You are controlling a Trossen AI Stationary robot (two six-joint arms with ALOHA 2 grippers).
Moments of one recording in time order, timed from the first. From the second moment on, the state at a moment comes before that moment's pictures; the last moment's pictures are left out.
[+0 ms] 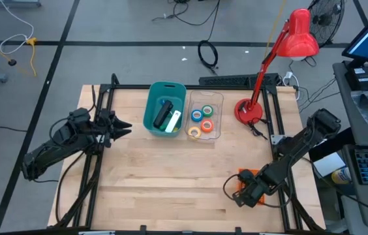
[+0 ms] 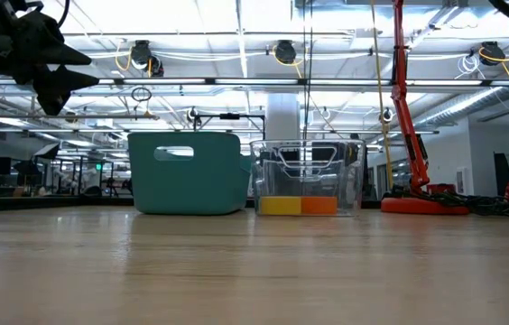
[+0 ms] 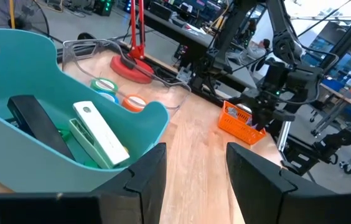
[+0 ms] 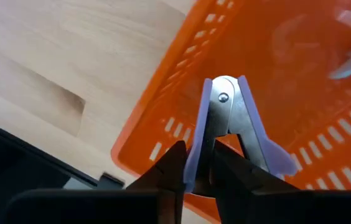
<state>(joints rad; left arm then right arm) 0.55 0.03 0.26 -0.37 0.49 -0.37 0.77 1.48 0.86 -0.64 -0.13 1.88</state>
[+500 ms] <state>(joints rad) 0.55 0.03 0.26 -0.37 0.49 -0.36 0.77 1.47 0.85 -0.65 -0.09 1.92</state>
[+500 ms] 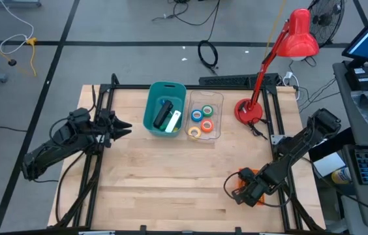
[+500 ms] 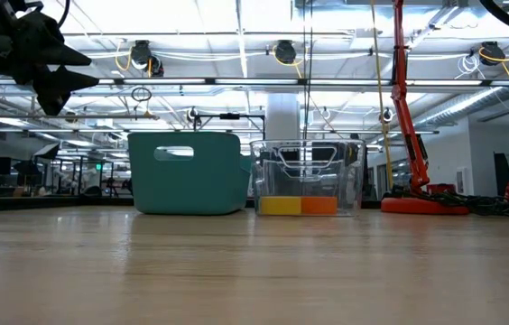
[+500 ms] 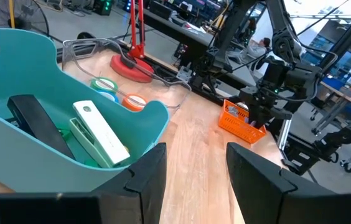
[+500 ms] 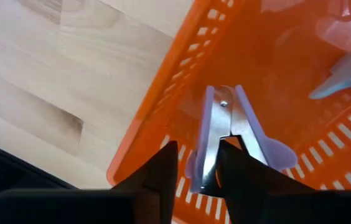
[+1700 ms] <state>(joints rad) 0.55 0.03 0.26 -0.36 0.49 -0.35 0.81 1.41 0.85 -0.74 0.08 2.11</state>
